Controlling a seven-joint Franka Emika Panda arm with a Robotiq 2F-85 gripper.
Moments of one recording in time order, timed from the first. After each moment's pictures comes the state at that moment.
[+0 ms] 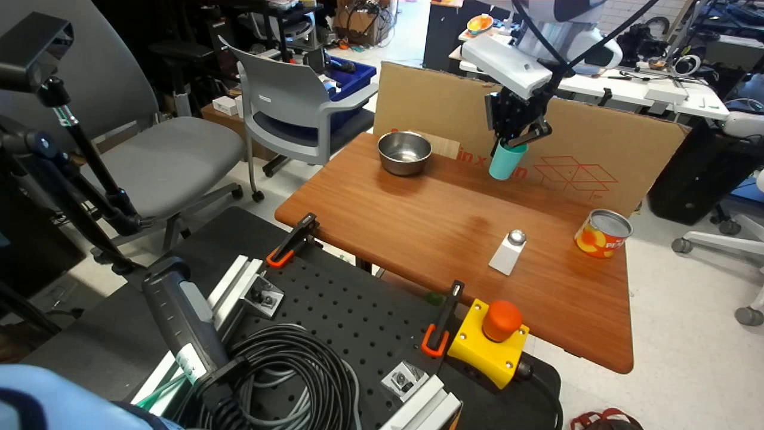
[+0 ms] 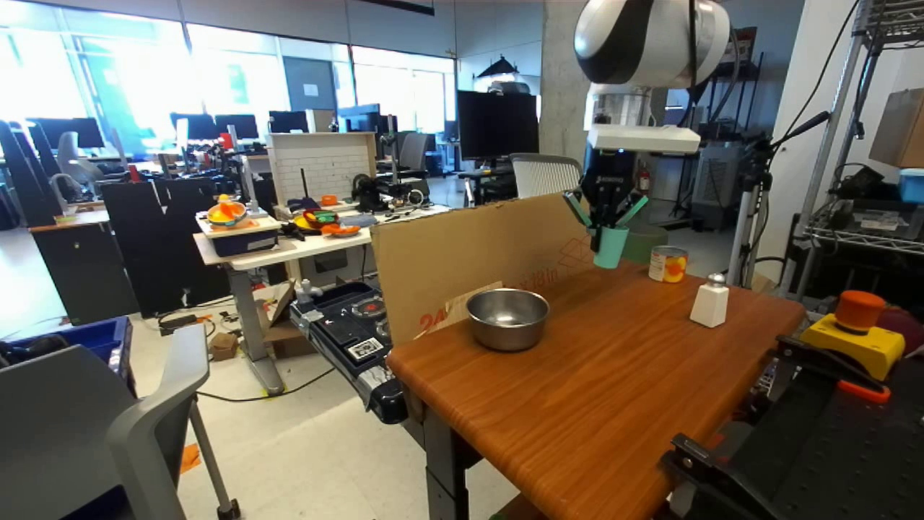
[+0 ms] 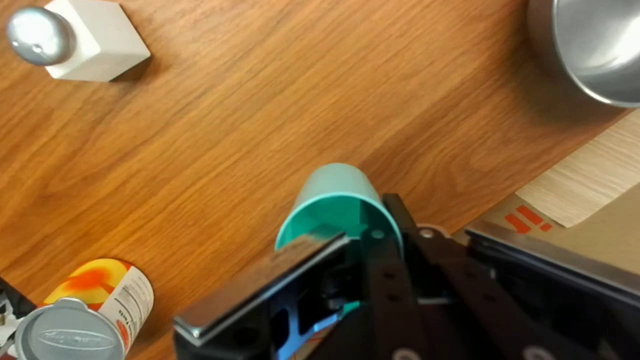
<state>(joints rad) -0.08 0.51 -0.08 -1.92 0.13 2.41 0.33</state>
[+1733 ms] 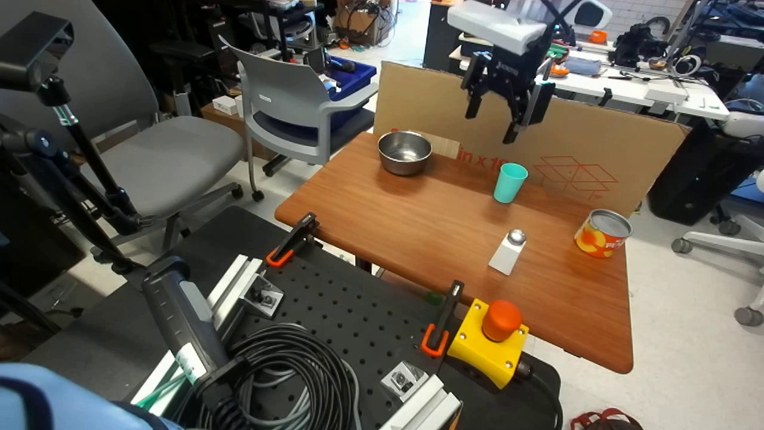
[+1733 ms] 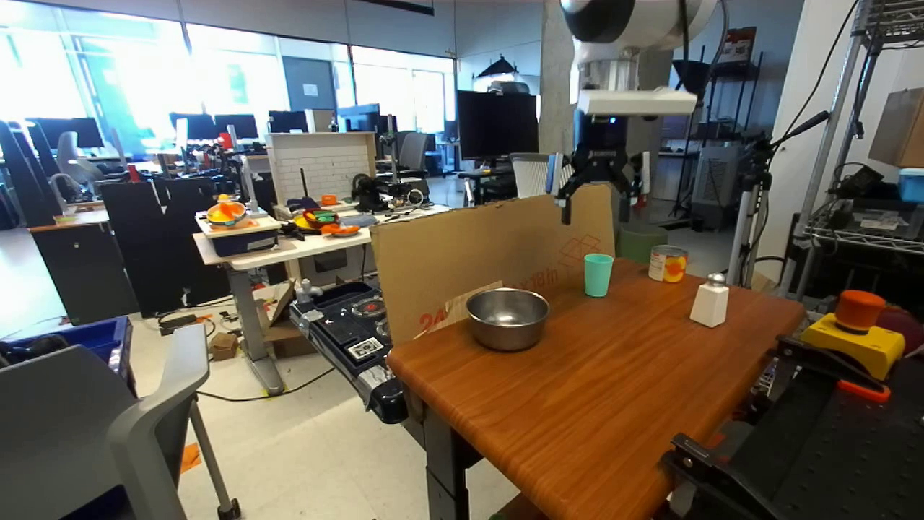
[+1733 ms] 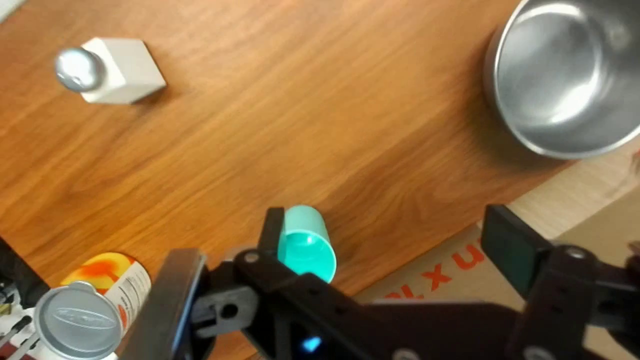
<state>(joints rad) -0.01 0.43 -0.10 -1.91 0.08 2.25 0.34</state>
